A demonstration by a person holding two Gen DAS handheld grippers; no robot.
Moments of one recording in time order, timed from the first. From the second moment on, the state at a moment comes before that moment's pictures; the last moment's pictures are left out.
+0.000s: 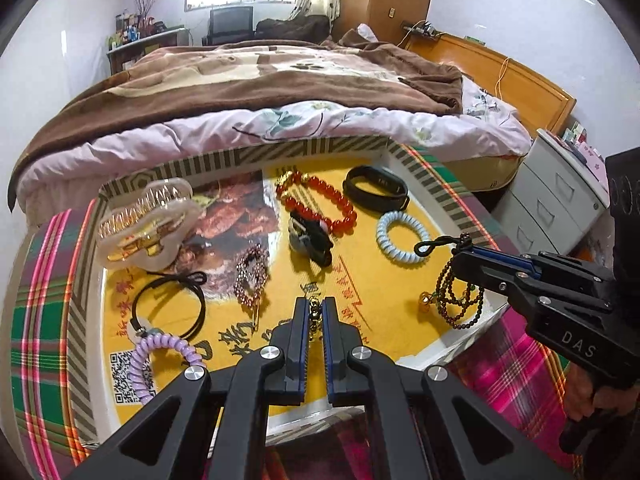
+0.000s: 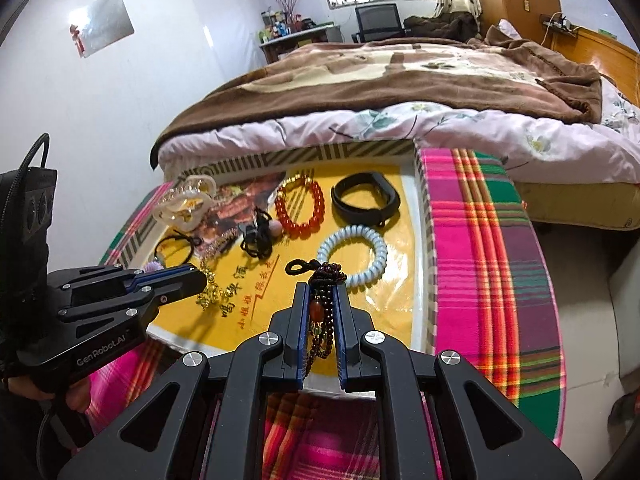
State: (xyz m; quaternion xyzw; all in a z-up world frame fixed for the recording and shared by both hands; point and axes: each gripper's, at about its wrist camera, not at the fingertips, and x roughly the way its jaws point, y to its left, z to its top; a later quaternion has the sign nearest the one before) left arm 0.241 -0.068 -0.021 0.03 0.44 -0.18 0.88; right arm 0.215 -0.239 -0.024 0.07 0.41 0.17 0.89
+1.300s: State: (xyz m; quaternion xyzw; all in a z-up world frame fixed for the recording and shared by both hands) left arm 0.207 -0.060 -0.006 0.02 0.43 -0.12 0.89; right arm 0.187 -0.237 -0.015 0.05 0.41 0.12 0.90
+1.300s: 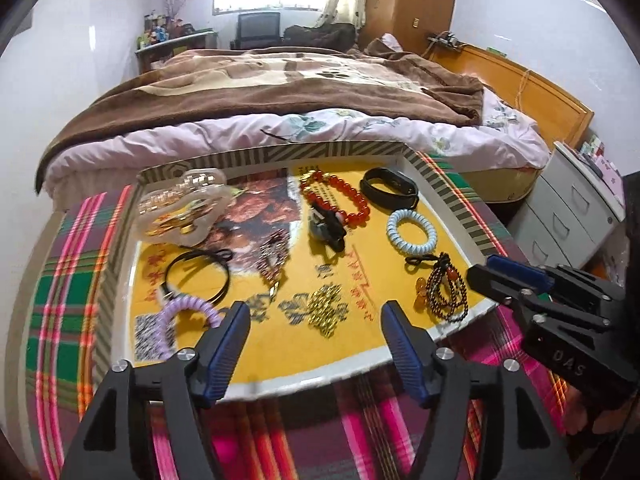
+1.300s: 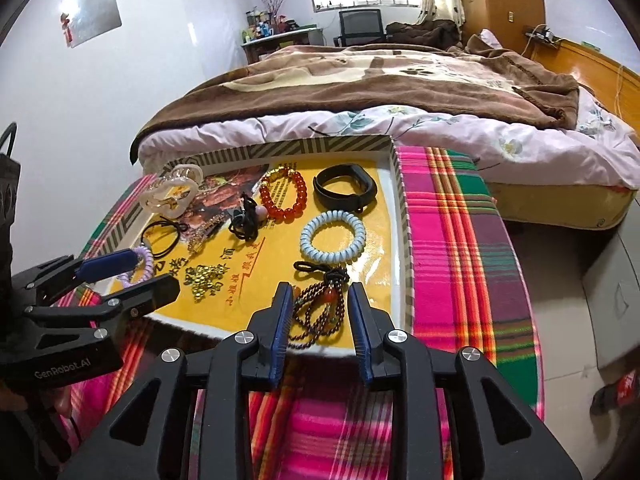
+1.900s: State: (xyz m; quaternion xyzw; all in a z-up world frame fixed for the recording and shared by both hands) left arm 0.120 -0.037 0.012 0.03 0.37 -0.02 0.93; right arm 0.105 -0.215 0.008 0.03 0.36 0.09 0.93
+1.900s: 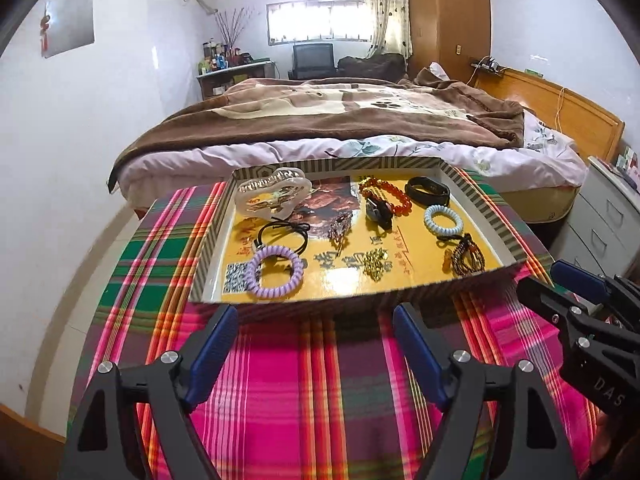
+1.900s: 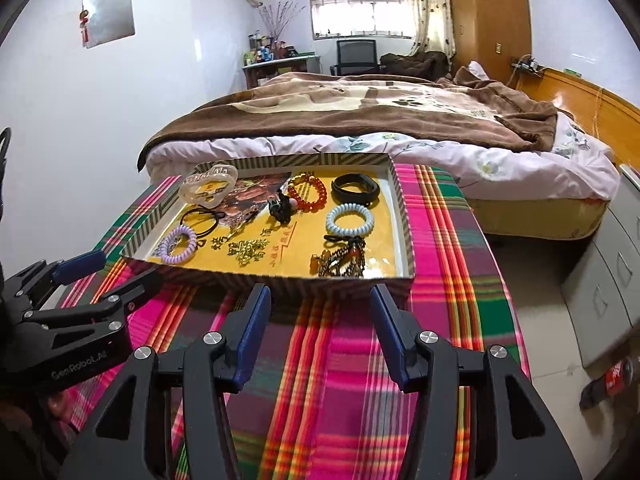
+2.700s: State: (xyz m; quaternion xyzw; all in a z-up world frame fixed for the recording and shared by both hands) left arm 0.077 -0.037 0.018 0.01 0.37 -0.04 0.93; right arm 0.063 -0.213 0.018 0.05 0.34 0.08 0.93
